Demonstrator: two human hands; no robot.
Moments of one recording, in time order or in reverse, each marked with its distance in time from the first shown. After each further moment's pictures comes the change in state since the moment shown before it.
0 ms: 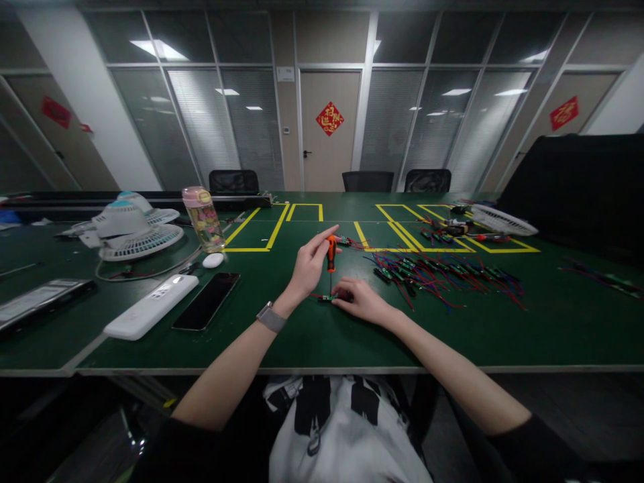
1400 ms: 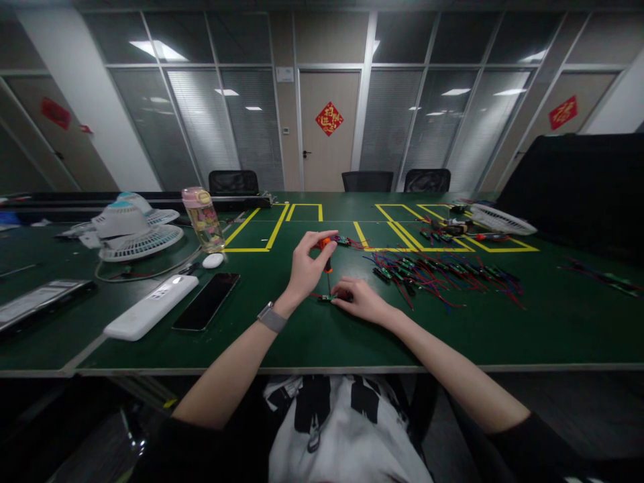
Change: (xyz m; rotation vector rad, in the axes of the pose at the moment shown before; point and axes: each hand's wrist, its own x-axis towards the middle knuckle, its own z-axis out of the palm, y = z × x) left_hand 0.000 -0.001 0.000 0.145 0.122 0.085; right_hand 0.000 0.003 0.003 0.002 -0.003 0.001
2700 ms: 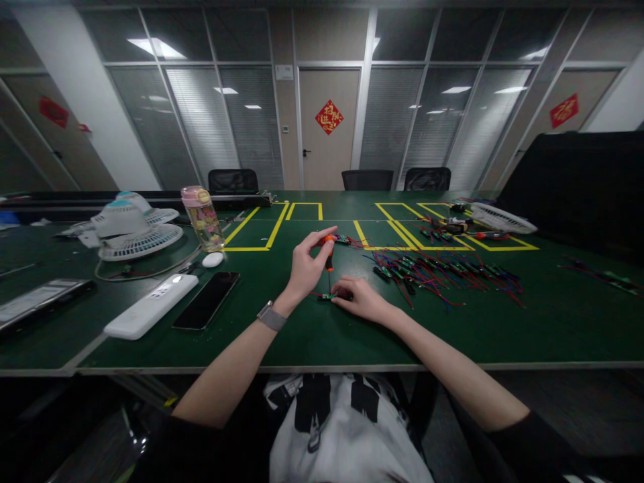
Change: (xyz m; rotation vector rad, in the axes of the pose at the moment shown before) left_hand 0.000 0.002 0.000 -0.044 -0.040 -0.004; right_hand 0.000 -0.004 -0.003 0.012 0.001 0.001
